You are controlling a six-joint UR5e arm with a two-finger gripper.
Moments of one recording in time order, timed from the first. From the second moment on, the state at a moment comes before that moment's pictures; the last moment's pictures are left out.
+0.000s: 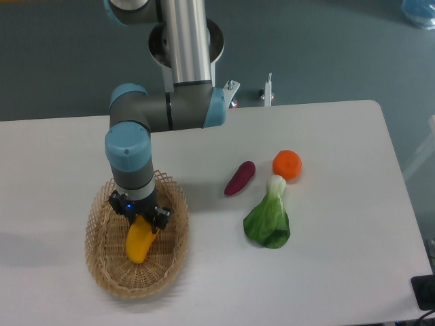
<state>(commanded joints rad) 2.09 -2.00 -1.80 -0.77 1.52 0.46</state>
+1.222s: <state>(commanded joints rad) 2.37 -1.78 -1.71 -0.97 1.58 0.74</state>
